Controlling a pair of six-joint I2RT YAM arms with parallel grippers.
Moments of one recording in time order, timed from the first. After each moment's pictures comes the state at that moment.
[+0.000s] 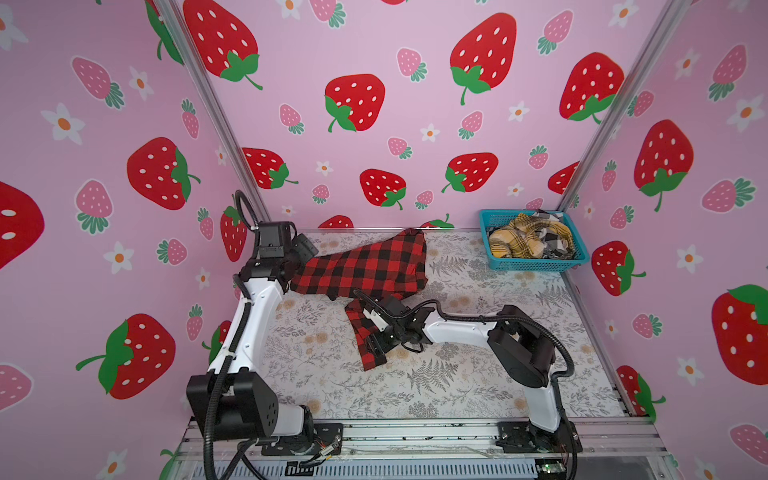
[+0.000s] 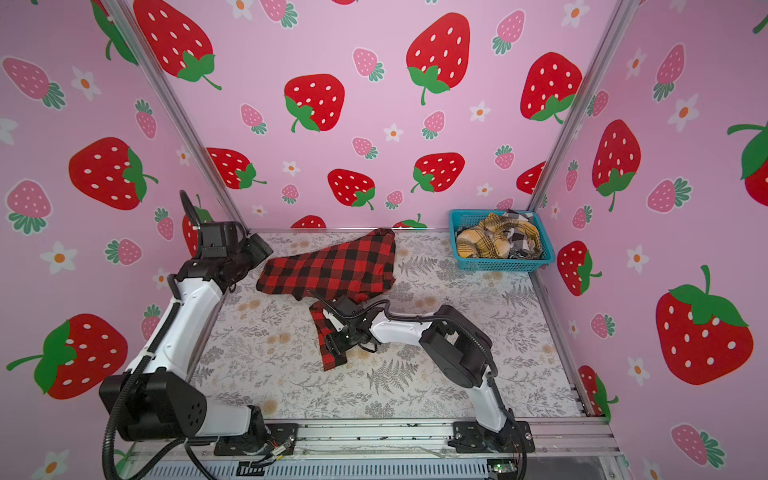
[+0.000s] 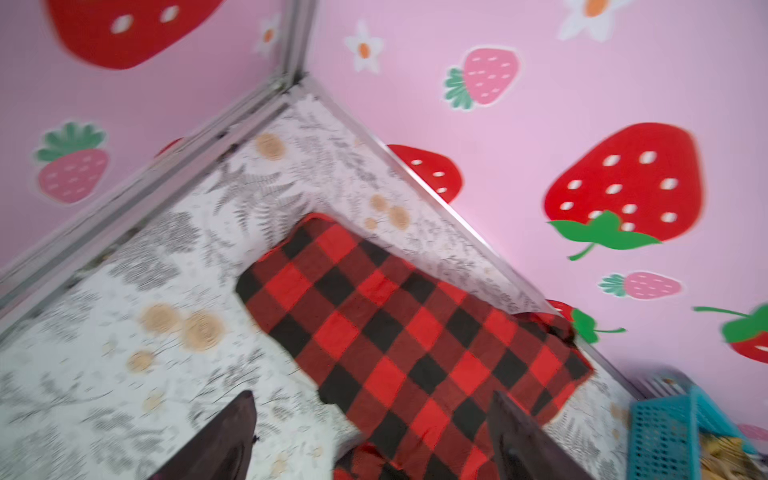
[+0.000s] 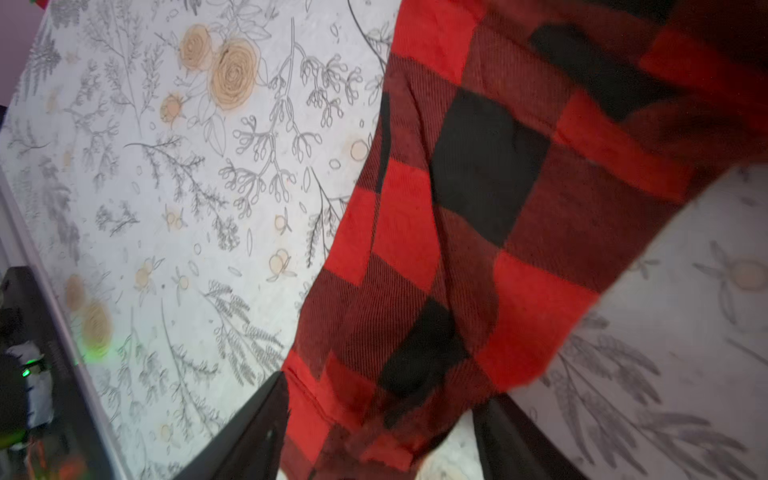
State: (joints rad) left arm 0.10 1.37 1.27 -0.62 -0.08 -0.64; right arm 1.10 2.06 1.40 -0.30 -0.17 0.39
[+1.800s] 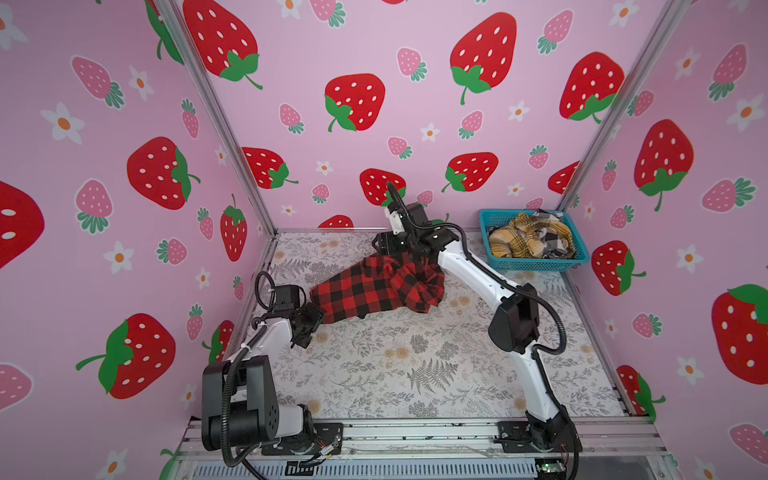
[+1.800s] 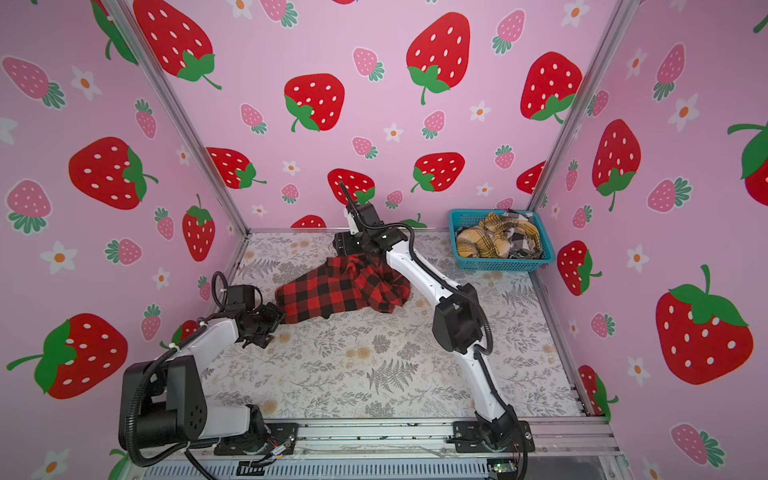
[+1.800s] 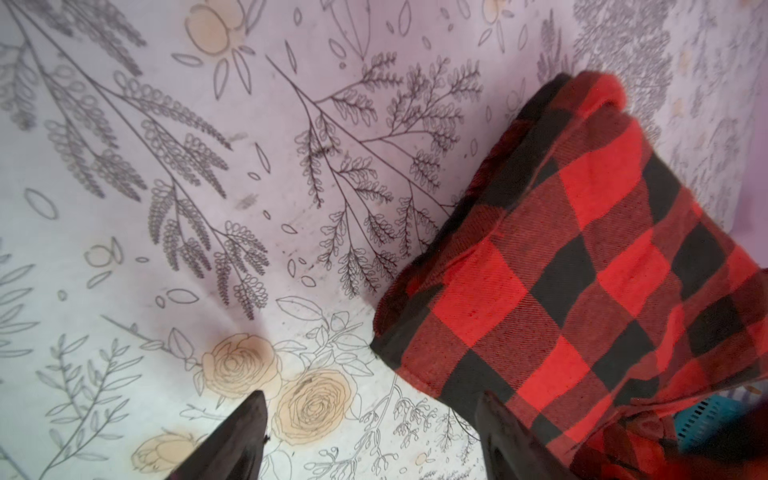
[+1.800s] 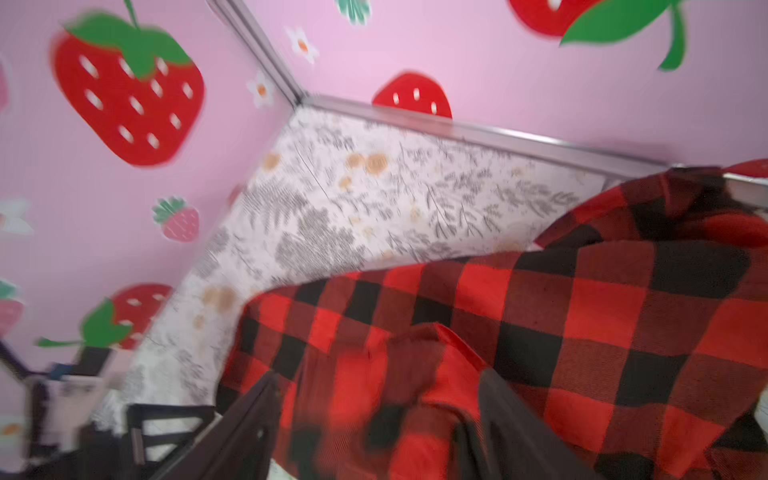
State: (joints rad) left arm 0.16 1.37 0.69 -0.42 0.18 -0.94; right arm 0.77 2.31 2.27 -0.62 -0.13 0.31
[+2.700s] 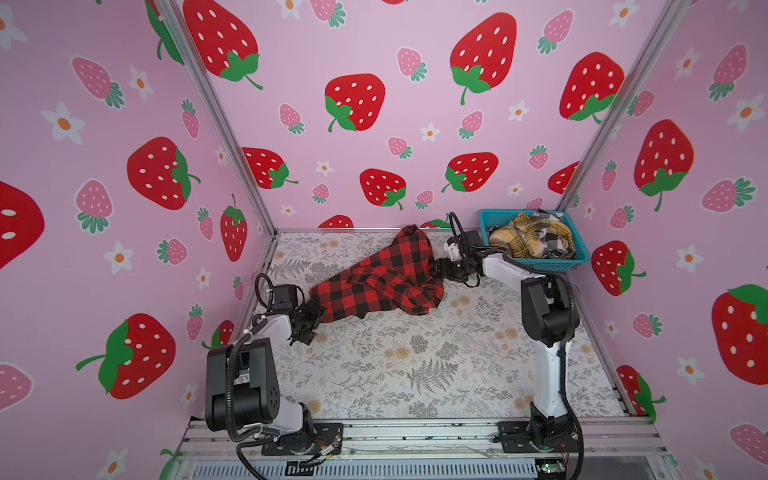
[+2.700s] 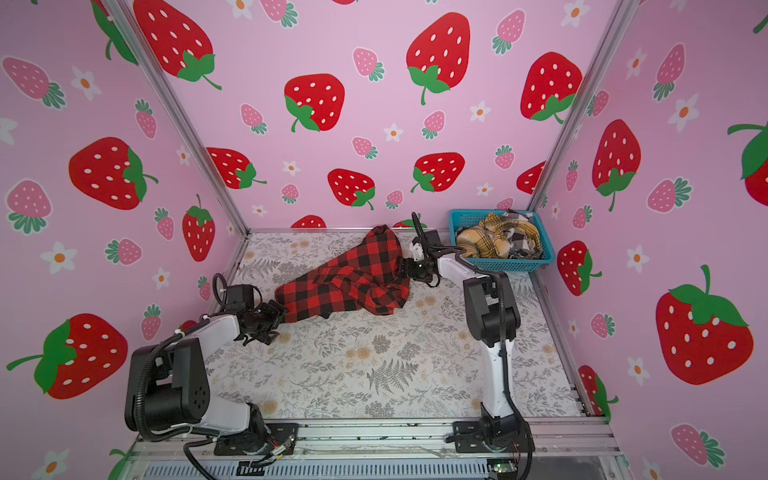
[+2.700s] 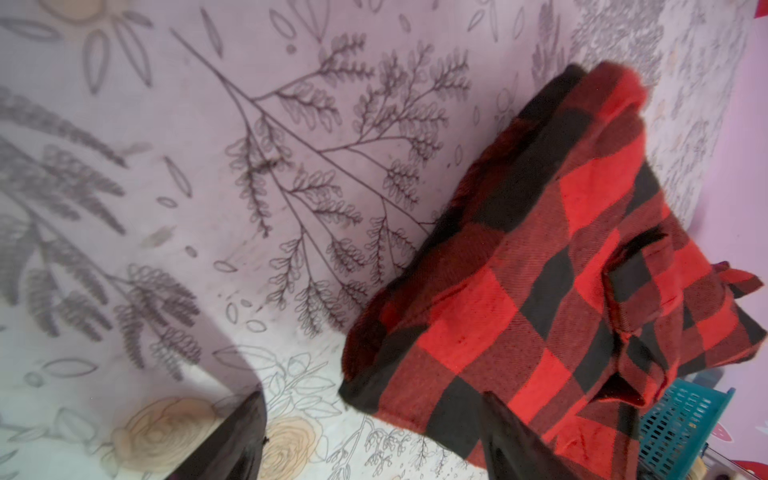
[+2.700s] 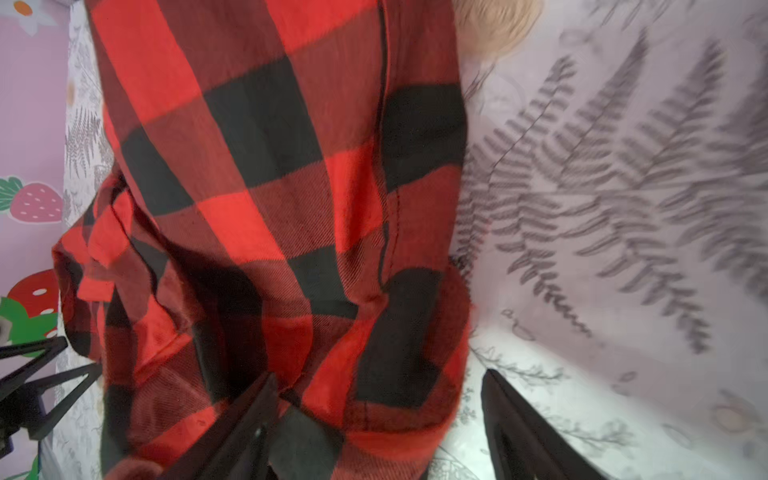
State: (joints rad) left arm 0.19 1.49 0.70 -0.28 0.31 -0.95; right arm 0.42 2.16 1.60 -0.43 -0.43 0.32
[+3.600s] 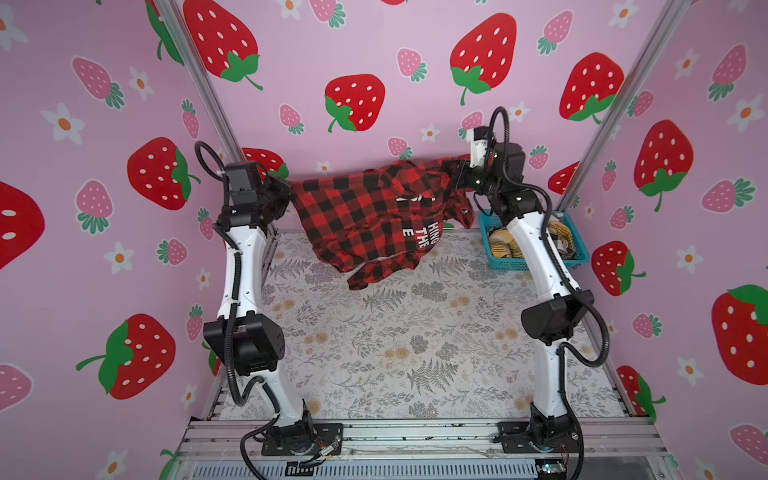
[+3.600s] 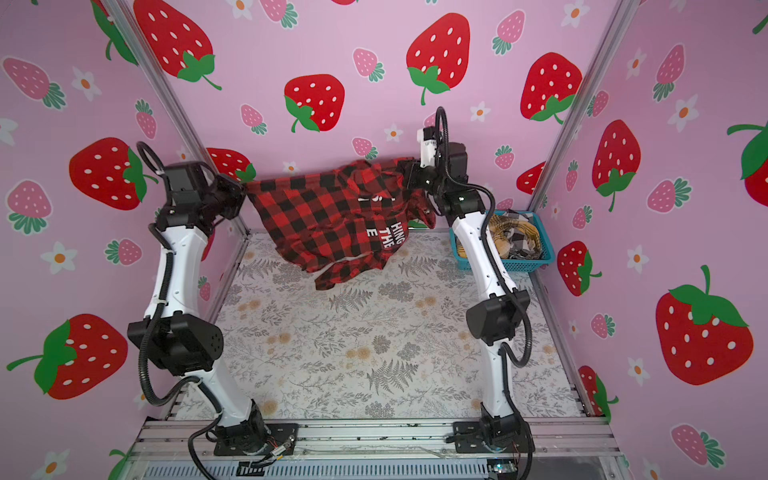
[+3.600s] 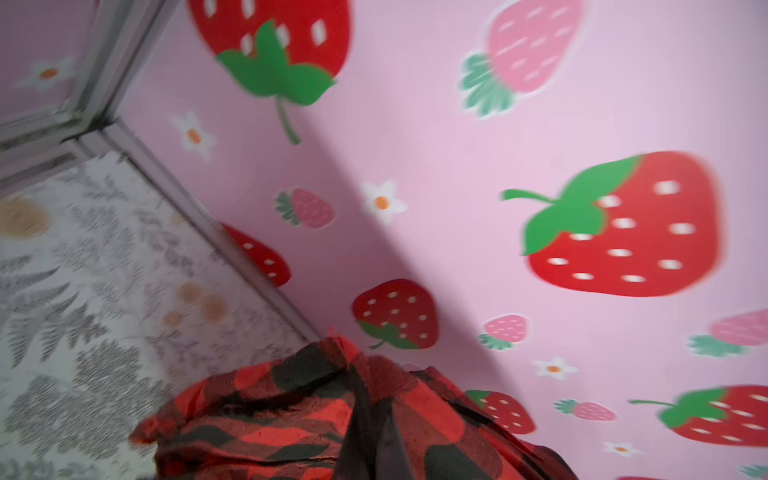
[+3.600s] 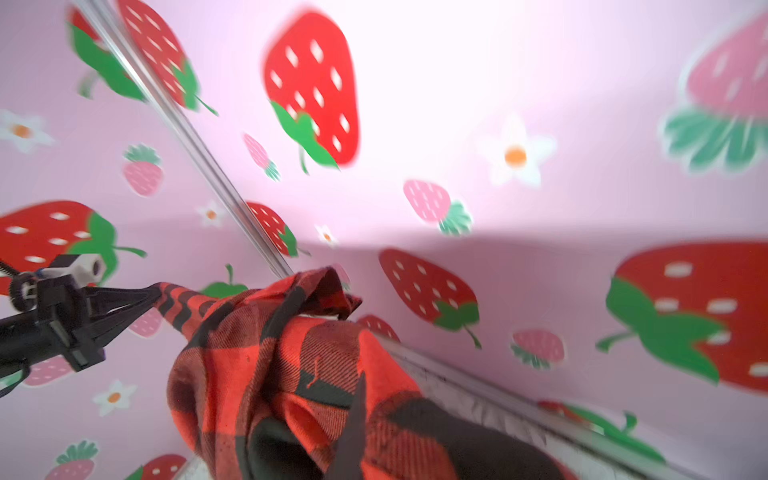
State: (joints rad) left arm 0.20 1.88 2.25 -0.67 0.28 -0.96; right arm 0.39 2.13 2.55 -0.44 -0.40 0.31
